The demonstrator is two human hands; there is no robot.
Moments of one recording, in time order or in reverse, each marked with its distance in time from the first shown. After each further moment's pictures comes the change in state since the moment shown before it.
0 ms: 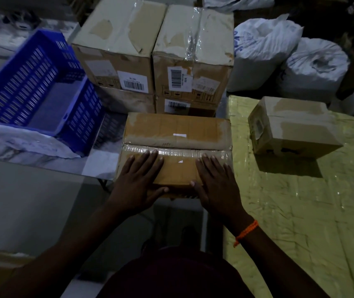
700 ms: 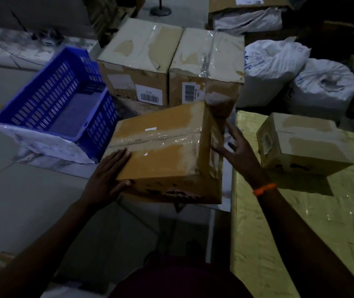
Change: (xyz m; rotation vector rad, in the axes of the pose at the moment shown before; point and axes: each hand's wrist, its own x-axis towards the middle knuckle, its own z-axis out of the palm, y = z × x) left_hand -0.041 -0.097 -0.022 -0.293 0.267 -0.099; right_hand 0.104 0.027 -0.071 0.876 -0.042 0.160
